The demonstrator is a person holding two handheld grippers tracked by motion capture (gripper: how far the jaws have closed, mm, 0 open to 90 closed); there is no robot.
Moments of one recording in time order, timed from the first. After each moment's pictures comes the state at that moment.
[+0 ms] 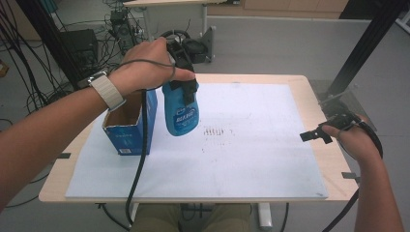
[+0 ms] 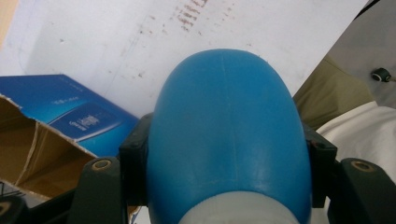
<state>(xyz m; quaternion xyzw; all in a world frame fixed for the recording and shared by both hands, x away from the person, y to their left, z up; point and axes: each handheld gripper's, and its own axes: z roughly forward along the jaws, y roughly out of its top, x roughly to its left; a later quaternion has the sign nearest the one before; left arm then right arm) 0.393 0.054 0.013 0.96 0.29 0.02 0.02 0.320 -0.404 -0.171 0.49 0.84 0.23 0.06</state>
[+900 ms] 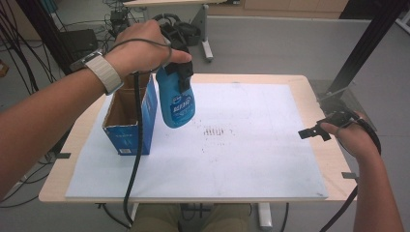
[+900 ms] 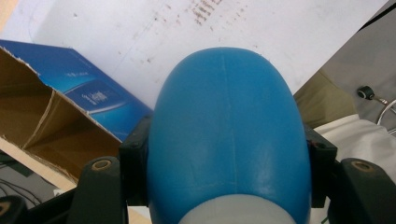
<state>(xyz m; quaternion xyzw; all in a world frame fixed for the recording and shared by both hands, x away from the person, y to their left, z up) 0.411 0.069 0.035 0.93 0.36 0.00 0.02 0.324 -0.401 -0.167 0.49 0.84 0.23 0.06</state>
